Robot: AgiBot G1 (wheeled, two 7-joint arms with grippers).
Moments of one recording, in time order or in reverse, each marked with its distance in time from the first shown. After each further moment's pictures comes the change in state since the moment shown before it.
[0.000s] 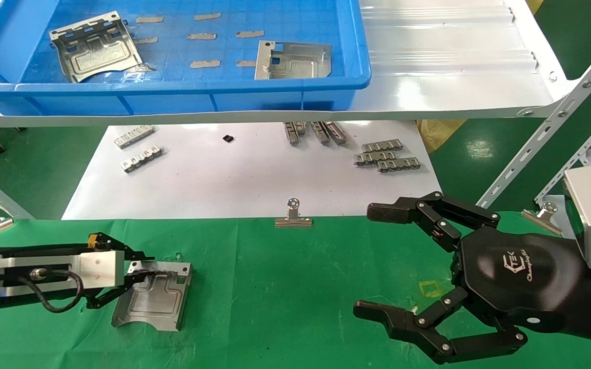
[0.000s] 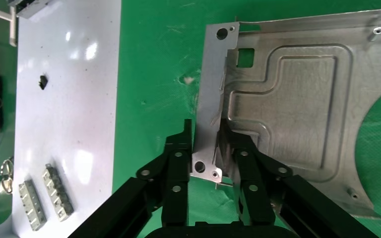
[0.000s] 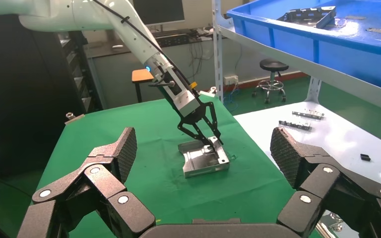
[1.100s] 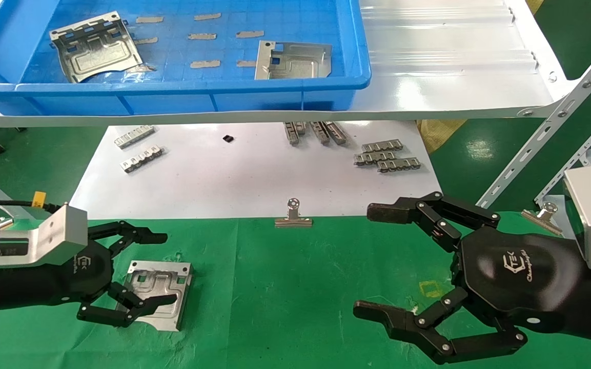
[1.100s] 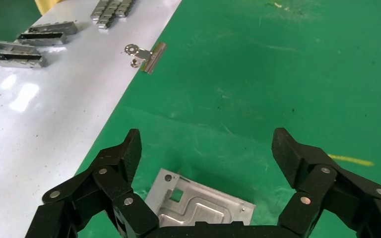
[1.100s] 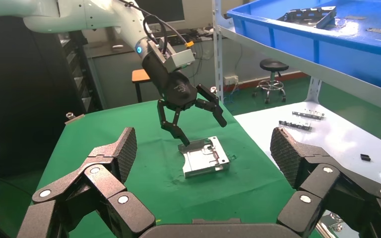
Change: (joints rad) left arm -0.005 0.026 -0.106 0.325 -0.504 0.409 0.017; right arm 0.000 0.000 0.000 0.000 0.000 0.000 0.000
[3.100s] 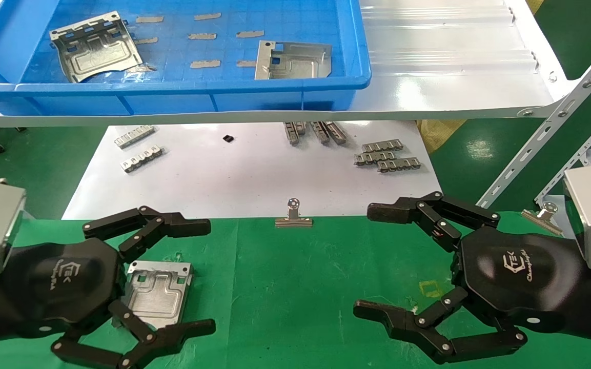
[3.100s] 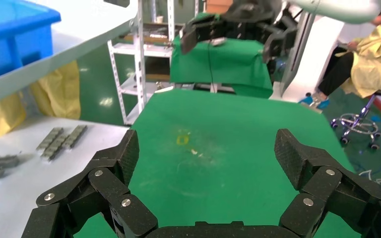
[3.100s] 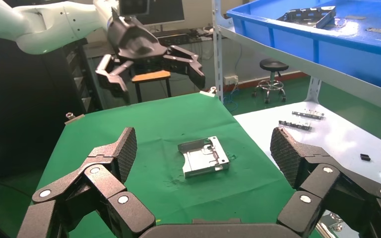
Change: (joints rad) left arm 0.348 0.040 -0.593 -0.337 -0.114 0.163 -0.266; right arm 0.000 0.000 0.000 0.000 0.000 0.000 0.000
